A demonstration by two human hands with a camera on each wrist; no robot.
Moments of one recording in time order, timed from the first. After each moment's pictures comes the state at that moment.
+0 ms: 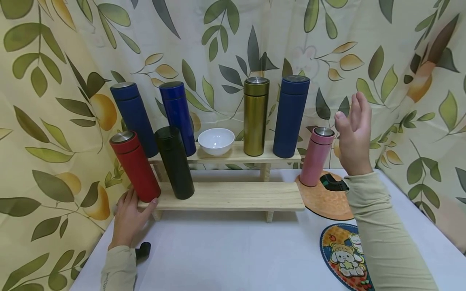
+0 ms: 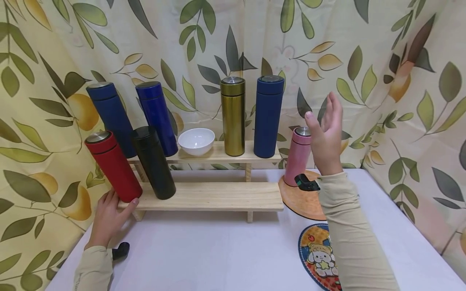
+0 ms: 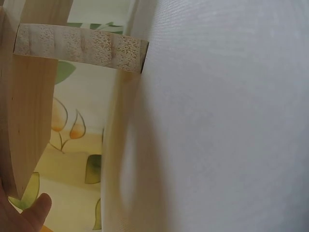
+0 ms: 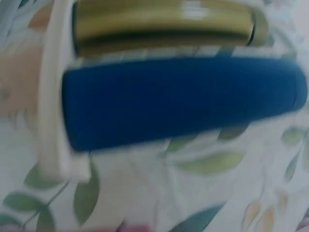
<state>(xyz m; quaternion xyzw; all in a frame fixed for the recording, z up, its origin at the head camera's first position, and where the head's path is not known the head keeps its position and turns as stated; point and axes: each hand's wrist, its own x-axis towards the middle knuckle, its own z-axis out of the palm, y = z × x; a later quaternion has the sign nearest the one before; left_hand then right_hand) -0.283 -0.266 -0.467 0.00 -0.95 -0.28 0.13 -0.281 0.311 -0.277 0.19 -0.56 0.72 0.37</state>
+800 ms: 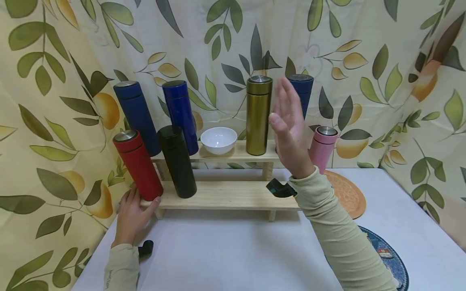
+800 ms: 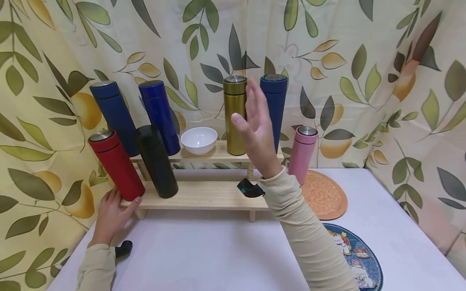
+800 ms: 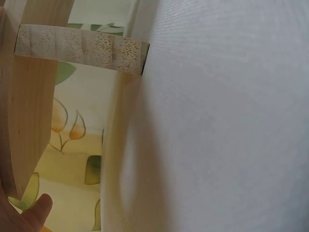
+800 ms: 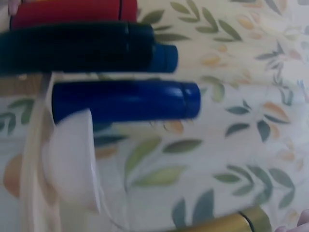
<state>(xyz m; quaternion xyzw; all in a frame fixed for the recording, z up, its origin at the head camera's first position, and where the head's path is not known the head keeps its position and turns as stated) -0.285 -0.267 -0.466 0.00 -0.95 -0.29 0.13 -0.273 0.159 -0.248 0.37 -0.52 0.71 0.30</state>
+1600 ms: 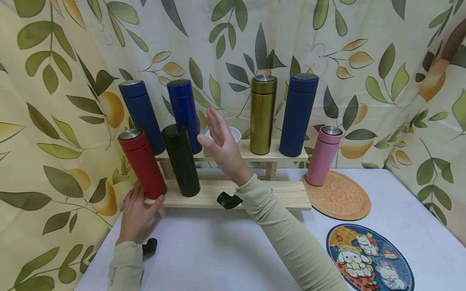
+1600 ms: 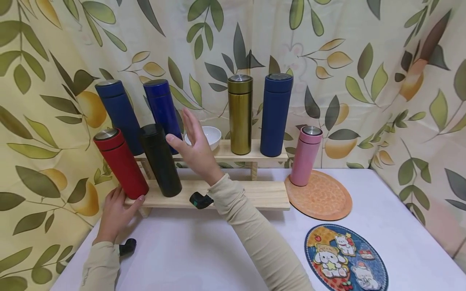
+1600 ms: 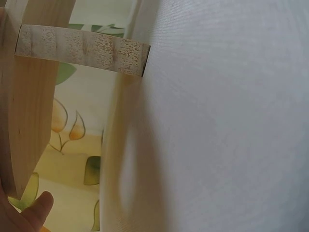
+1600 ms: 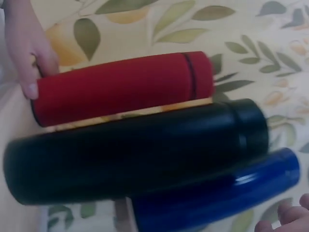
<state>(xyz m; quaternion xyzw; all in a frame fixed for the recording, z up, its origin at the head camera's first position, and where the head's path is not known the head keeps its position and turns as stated) -0.286 -0.268 -0.469 0.00 -0.95 -0.29 0.14 -0.295 0.041 -0.289 0.33 -0.60 0.72 0.10</state>
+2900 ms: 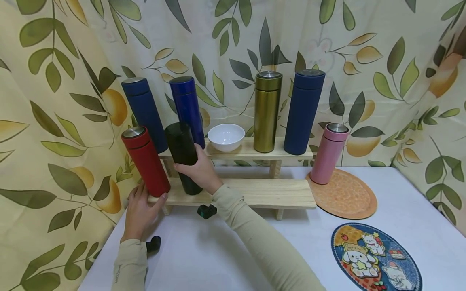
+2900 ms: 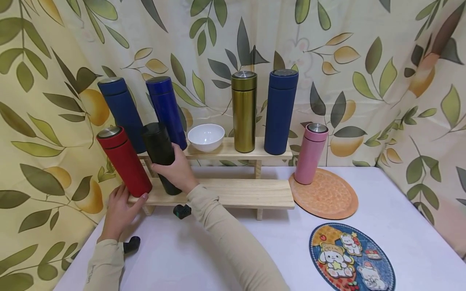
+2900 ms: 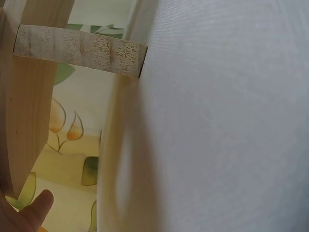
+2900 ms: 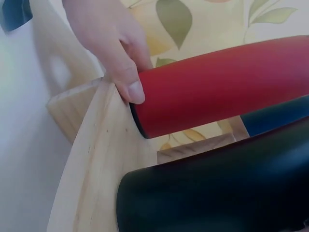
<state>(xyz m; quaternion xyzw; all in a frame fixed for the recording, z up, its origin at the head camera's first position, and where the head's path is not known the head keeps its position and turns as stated) -0.287 -0.270 -0.472 -0.01 -0.95 -0.29 0.15 -0.325 -0.028 -0.363 0.19 -0.71 0.68 0.02</state>
